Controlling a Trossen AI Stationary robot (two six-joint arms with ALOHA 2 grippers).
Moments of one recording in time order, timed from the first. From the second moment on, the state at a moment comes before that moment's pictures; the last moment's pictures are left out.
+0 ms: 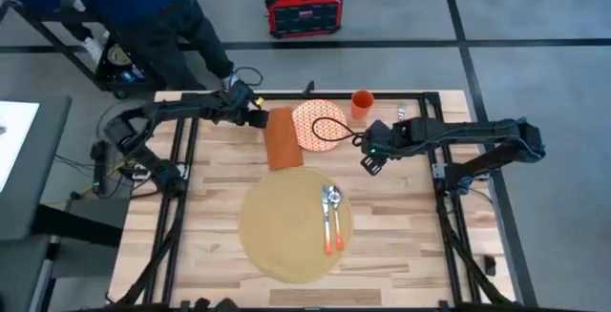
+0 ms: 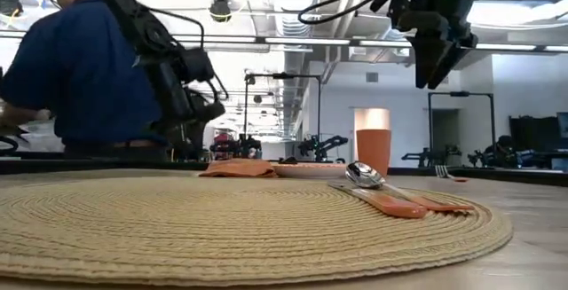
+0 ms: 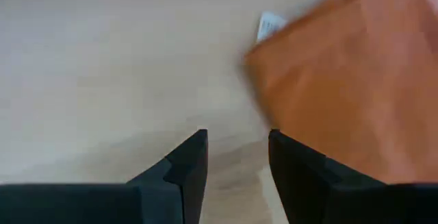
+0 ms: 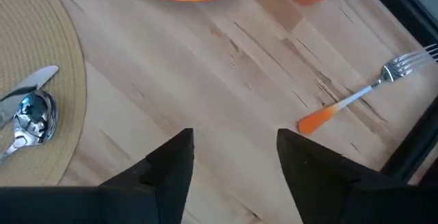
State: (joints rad) left arm 0.79 1.61 0.85 -0.33 0.01 -0.56; right arm -0.08 1.33 1.13 -1.12 0.36 0.66
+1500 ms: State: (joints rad) left arm 0.78 1.73 0.87 -0.17 0.15 -0.68; right arm -0.10 1.33 1.13 -1.12 0.37 0.66
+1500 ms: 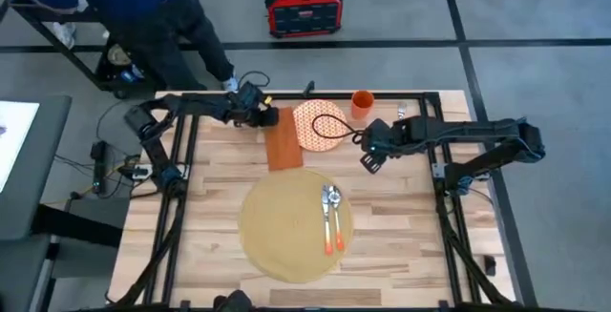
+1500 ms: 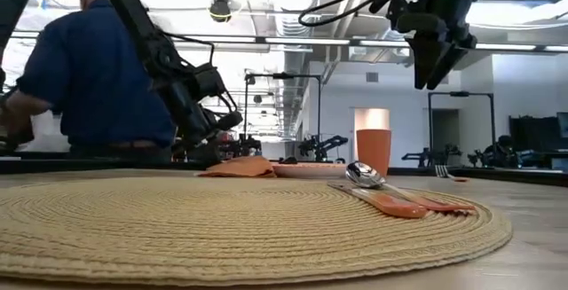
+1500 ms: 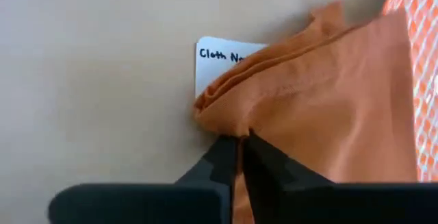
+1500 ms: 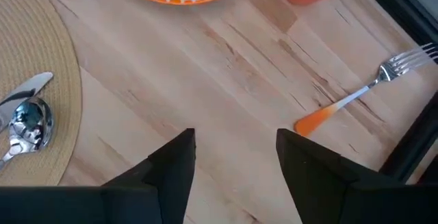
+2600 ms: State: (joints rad) left arm 0.44 1.55 0.74 -1.01 -0.08 -0.57; right arm -0.11 1.33 1.13 -1.11 0.37 0.65
